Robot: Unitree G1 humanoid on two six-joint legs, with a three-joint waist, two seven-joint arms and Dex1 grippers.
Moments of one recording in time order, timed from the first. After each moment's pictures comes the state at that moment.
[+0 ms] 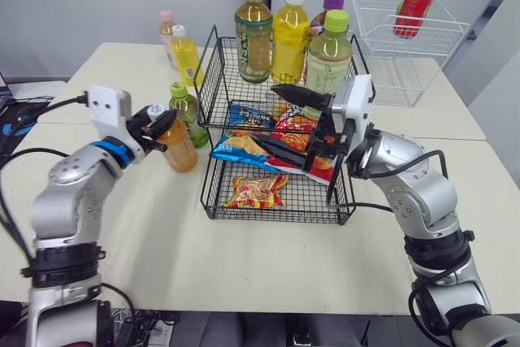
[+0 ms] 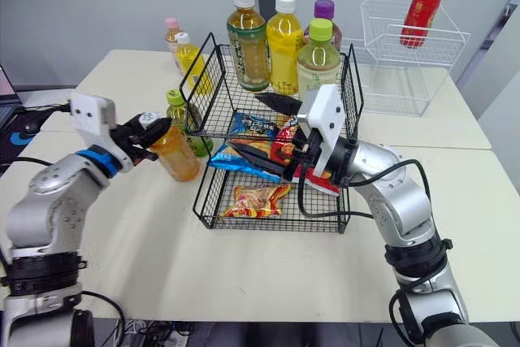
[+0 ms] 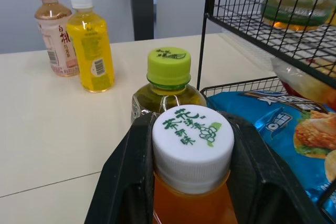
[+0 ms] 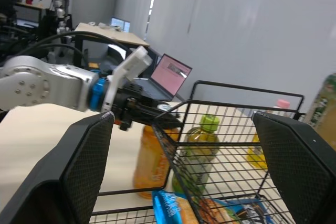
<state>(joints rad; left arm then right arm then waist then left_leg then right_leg) -0.44 0.74 0.38 -0.11 -0.59 0.64 -0.53 -0.63 -0.33 0.13 -0.36 0.45 0.37 0.72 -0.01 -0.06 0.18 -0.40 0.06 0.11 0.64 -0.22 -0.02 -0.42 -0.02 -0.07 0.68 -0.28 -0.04</state>
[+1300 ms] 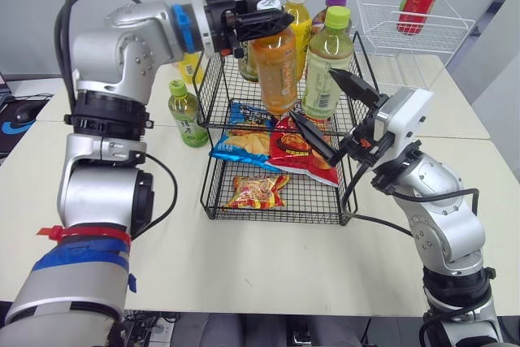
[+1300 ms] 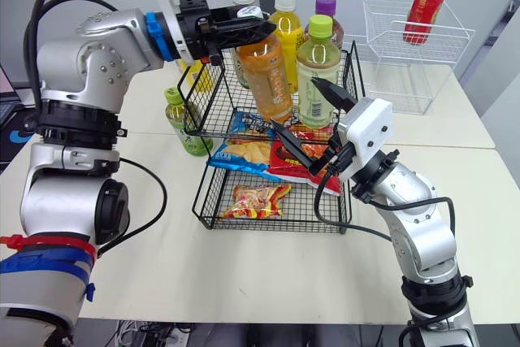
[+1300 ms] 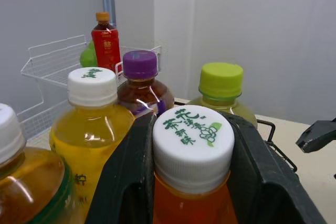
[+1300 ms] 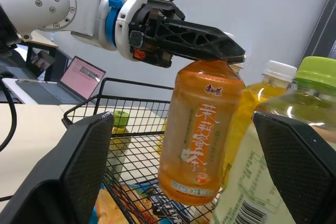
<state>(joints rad) -1.37 0.52 -0.05 0.56 -0.51 0.59 -1.07 -0.43 -0.35 0.06 -0.58 0.31 0.31 0.46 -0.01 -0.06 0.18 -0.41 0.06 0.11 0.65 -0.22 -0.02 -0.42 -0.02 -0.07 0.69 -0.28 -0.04</state>
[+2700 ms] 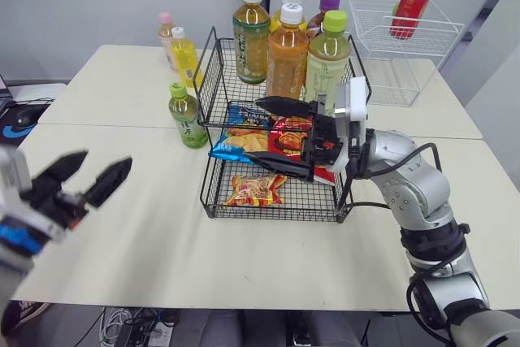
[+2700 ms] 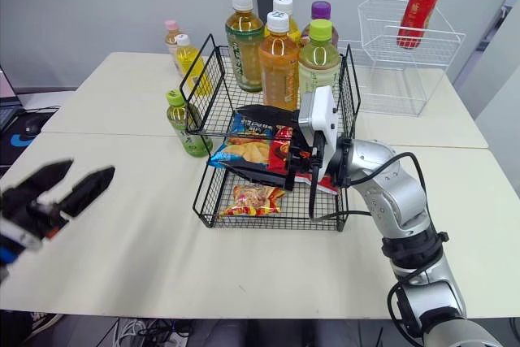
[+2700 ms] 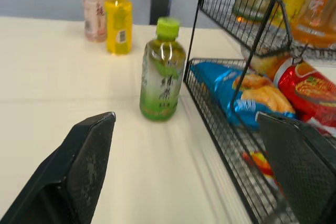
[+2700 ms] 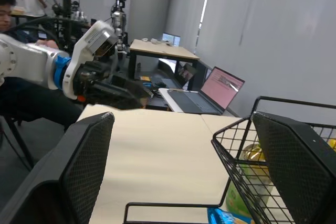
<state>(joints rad) 0.21 0.47 1.02 -0.80 -0.88 1.02 -0.53 -0.70 -0.31 0.17 -0.24 0.57 0.39 0.92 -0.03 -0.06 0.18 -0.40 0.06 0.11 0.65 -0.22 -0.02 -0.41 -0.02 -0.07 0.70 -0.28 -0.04</state>
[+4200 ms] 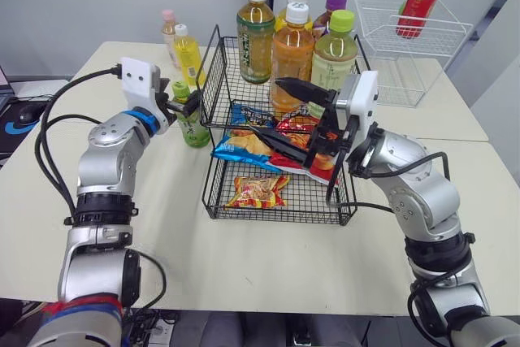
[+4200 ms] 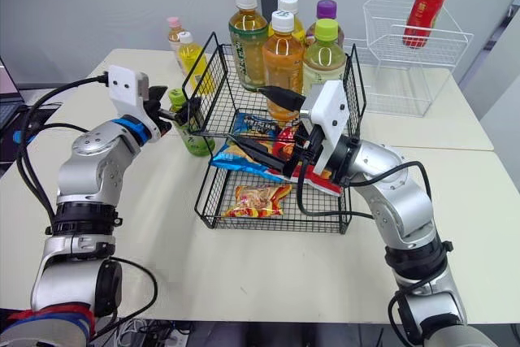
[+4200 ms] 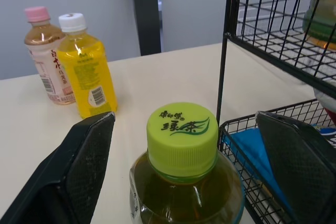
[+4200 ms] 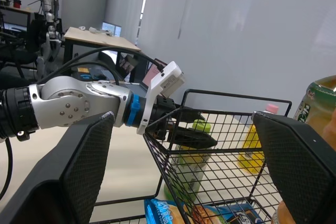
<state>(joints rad) -0.82 0.57 0.13 0.50 -0.28 0.27 -0.53 -0.63 -0.33 0.14 -0.39 0.45 0.40 0.67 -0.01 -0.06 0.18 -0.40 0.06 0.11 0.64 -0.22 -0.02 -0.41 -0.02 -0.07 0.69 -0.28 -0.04</state>
